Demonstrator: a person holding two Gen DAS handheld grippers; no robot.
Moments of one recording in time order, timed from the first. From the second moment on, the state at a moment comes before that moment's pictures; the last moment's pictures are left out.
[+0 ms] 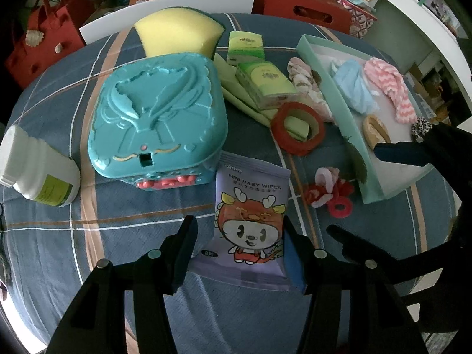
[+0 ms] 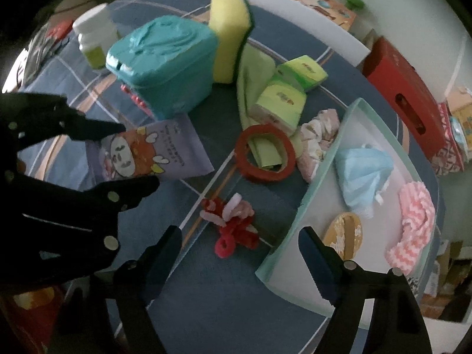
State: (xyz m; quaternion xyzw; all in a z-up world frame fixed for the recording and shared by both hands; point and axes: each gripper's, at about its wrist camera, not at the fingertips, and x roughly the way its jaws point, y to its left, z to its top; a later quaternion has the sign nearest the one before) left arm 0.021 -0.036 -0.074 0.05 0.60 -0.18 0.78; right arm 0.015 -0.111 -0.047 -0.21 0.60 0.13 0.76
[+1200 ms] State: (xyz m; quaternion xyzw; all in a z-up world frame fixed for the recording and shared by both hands) left arm 0.030 -0.041 -0.075 0.05 0.61 -0.18 0.77; right arm 0.039 -0.097 -0.091 -0.20 0.63 0.15 0.73
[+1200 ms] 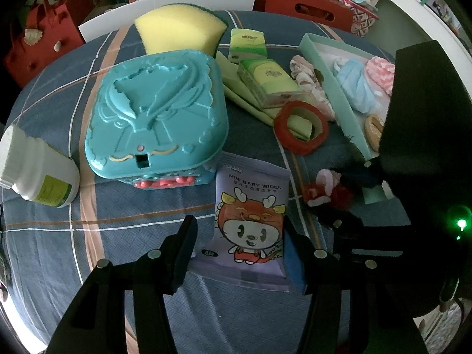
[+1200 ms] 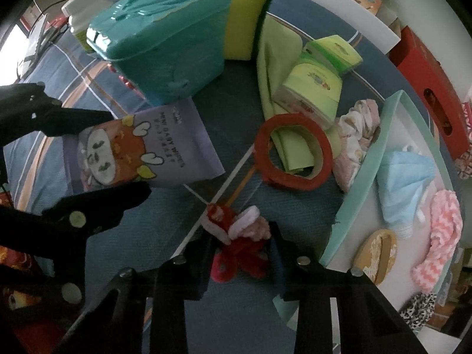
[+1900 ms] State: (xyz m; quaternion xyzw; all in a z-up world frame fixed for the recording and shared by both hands) left arm 0.023 -0.042 -0.051 0.06 0.58 -0.19 0.79; right arm 0.000 -0.099 -0.041 -0.18 0.62 0.14 0.75
